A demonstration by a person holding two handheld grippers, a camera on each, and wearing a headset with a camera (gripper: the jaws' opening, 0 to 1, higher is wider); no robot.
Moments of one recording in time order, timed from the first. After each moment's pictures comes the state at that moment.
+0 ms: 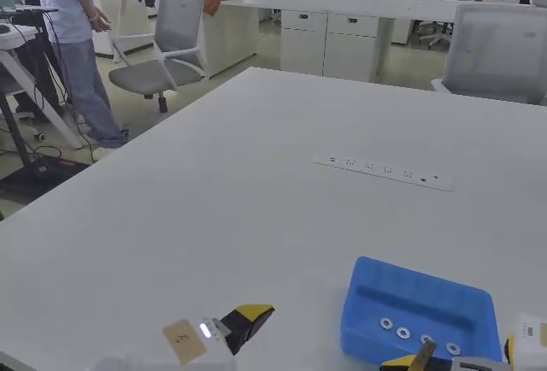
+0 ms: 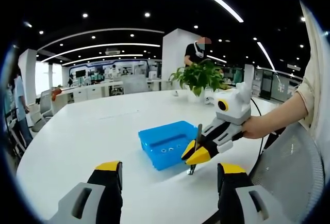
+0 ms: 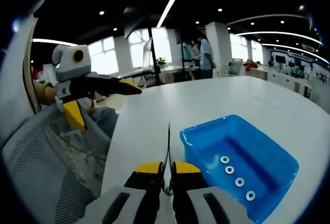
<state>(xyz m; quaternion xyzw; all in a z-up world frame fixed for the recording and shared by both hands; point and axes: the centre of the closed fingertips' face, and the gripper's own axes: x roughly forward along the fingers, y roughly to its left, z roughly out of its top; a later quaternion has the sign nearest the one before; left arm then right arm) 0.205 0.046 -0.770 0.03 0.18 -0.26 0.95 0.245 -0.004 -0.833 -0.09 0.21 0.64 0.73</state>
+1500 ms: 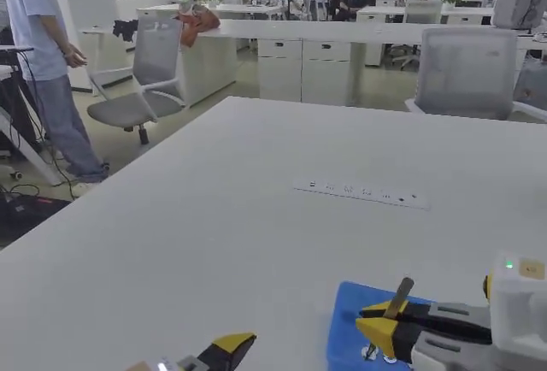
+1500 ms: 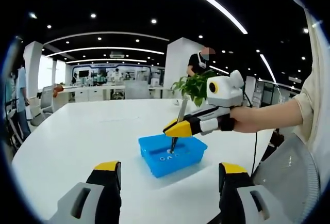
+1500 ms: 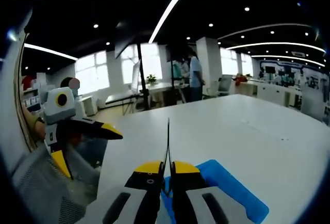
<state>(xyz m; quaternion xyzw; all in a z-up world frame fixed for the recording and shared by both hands) 0.207 0.047 -0.757 -0.01 0.15 -0.25 0.96 0.299 0.021 -0.760 -0.05 0.15 0.61 0.77</state>
